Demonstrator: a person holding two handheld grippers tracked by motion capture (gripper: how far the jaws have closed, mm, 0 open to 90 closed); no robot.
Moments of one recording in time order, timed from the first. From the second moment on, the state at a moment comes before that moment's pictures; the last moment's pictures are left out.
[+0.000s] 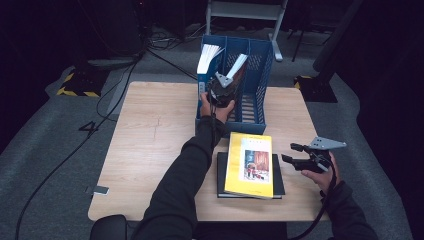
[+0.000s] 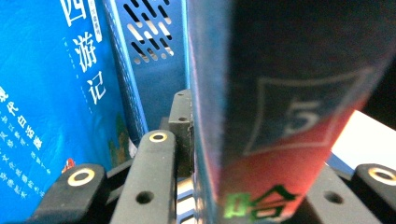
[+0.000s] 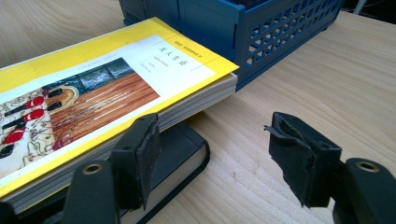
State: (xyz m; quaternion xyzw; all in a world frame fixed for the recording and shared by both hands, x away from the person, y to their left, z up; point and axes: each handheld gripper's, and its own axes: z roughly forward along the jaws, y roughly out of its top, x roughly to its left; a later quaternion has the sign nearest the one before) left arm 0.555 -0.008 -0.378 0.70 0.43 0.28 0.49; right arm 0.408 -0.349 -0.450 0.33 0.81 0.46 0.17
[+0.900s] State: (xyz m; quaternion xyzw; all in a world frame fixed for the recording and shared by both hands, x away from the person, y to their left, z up) left arm 0.565 -0.005 -0.325 0.76 0.39 0.29 0.44; right arm 0.409 -0.346 -0.451 0.32 0.82 0.45 0.16
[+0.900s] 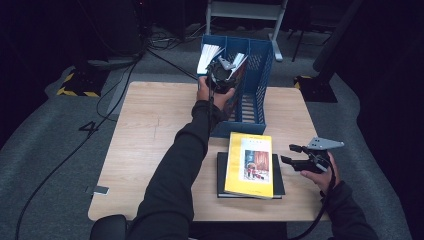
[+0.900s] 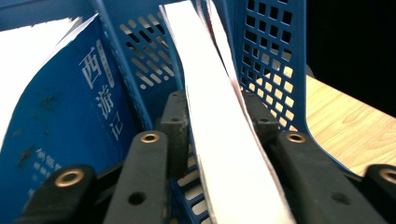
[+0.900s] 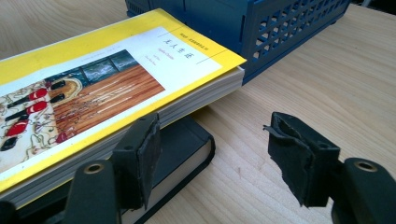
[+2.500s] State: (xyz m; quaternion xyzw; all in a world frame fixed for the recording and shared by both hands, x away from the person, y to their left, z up) left arm 0.578 -0.003 -0.326 0.70 0.44 0.34 0.44; right arm 0.409 -0.346 -0.452 0.32 0.82 0.44 0.16
